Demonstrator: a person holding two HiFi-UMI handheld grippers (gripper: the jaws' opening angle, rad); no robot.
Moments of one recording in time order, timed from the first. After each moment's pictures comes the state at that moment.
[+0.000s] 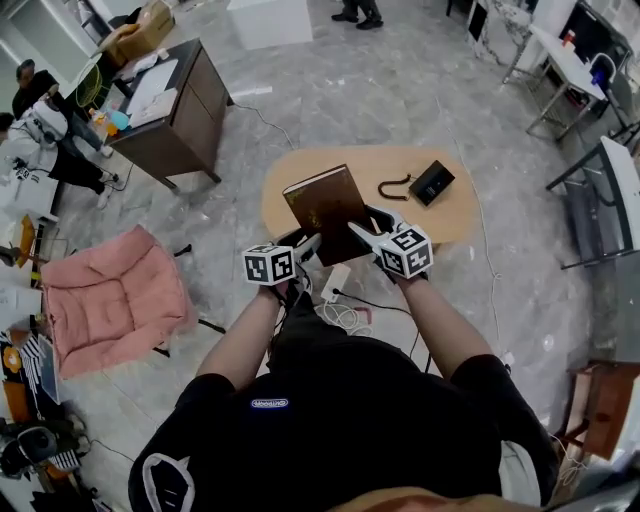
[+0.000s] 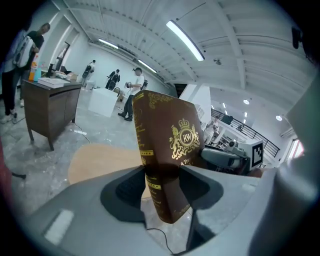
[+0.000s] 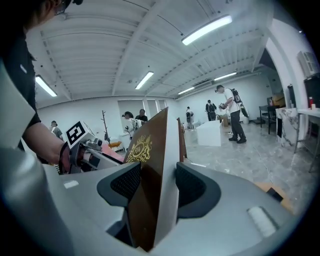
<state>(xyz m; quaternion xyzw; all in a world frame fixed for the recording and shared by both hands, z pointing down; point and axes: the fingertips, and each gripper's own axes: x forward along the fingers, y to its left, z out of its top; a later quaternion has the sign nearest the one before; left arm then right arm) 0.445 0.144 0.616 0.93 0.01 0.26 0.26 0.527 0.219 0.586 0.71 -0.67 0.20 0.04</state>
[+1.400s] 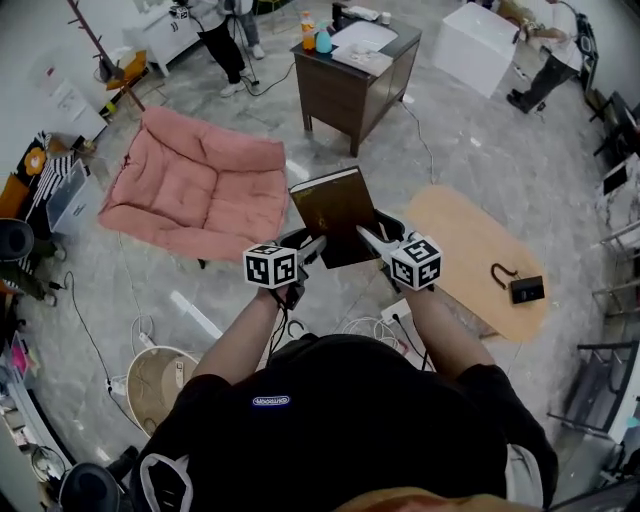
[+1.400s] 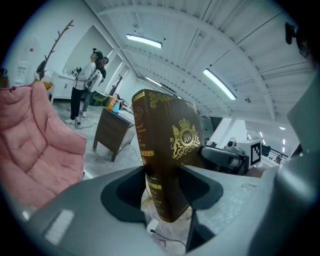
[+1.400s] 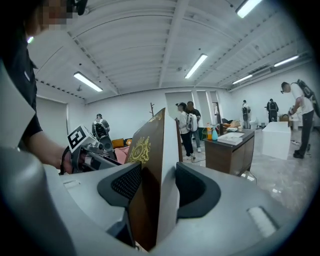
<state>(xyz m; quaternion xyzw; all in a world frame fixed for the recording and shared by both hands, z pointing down) 0.055 -0.099 0.550 0.91 -0.24 0.13 0.32 0.164 -0.080 0.511 0.49 -0.85 0.16 0.09</state>
